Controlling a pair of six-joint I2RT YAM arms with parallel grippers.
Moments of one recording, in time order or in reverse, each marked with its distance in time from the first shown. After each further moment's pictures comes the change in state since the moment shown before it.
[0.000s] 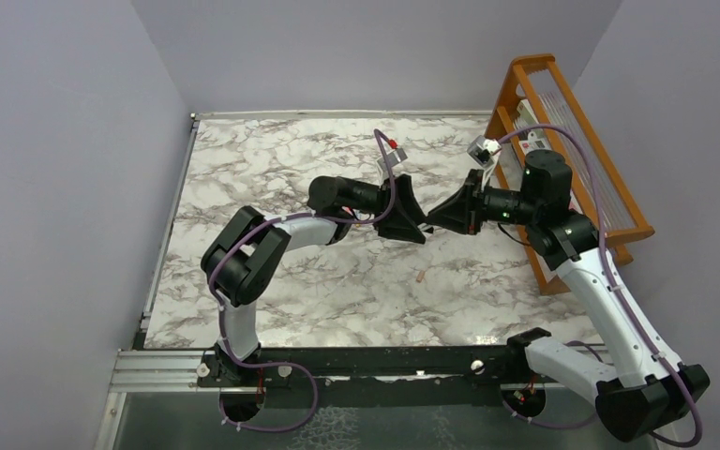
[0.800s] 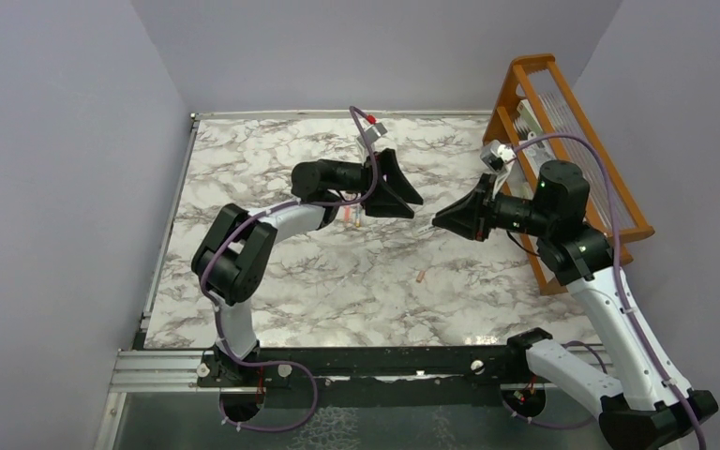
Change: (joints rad) left arm 0.097 -0.038 0.076 0.000 -0.010 -0.039; right arm 0.000 -0.096 -0.016 -0.010 0.050 -0.005
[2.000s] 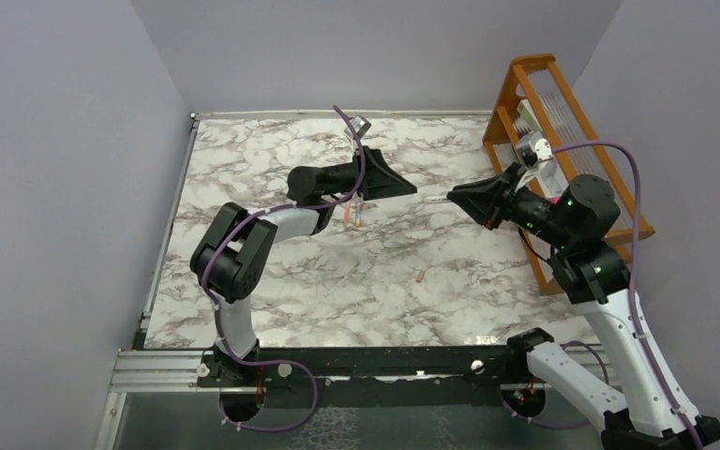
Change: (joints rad) left arm 0.047 0.026 -0.090 -0.003 -0.266 -0.244; right arm 0.000 -0.113 -0.030 0.204 0.250 0.097
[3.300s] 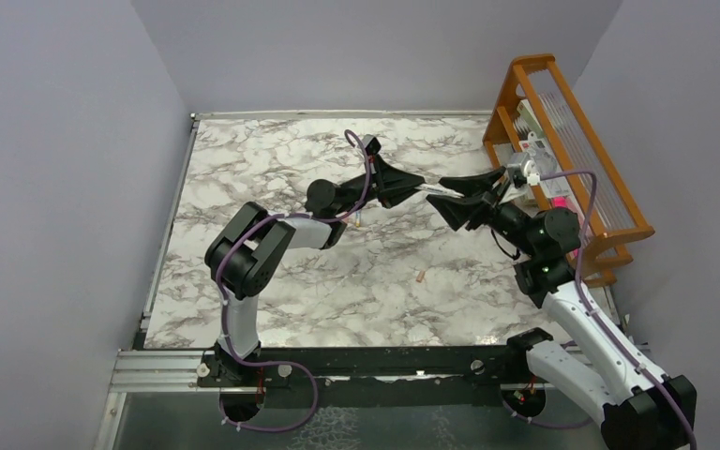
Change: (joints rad) left arm -0.098 0.068 -0.067 -0.010 -0.309 -0.454; right arm 0.010 0.047 -0.423 0.809 -0.025 0.141
